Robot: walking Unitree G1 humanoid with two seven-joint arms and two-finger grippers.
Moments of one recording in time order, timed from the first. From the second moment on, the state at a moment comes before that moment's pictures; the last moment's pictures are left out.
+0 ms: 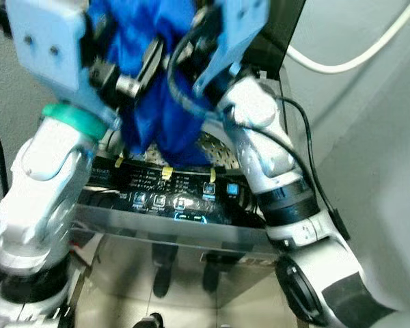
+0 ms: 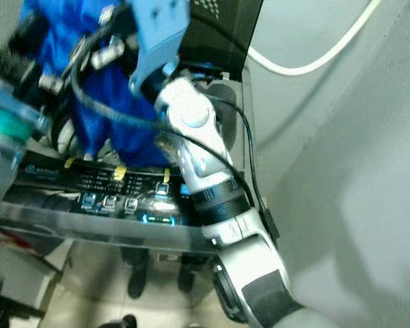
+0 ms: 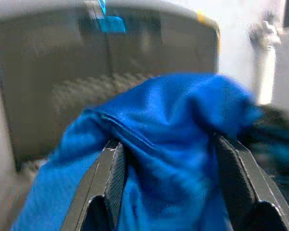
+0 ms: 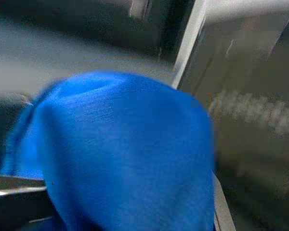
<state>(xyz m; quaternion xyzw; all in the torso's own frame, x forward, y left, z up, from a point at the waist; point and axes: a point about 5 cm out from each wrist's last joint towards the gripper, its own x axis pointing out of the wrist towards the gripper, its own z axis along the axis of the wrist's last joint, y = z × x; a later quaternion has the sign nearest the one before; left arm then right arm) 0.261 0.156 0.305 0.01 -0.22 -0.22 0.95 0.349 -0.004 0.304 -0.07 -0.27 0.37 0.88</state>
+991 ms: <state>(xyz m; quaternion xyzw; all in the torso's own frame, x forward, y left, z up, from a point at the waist) 0.214 0.173 0.273 -0.04 -0.06 -0.25 0.97 0.326 -0.063 0.280 -0.05 -0.23 0.51 0.83</state>
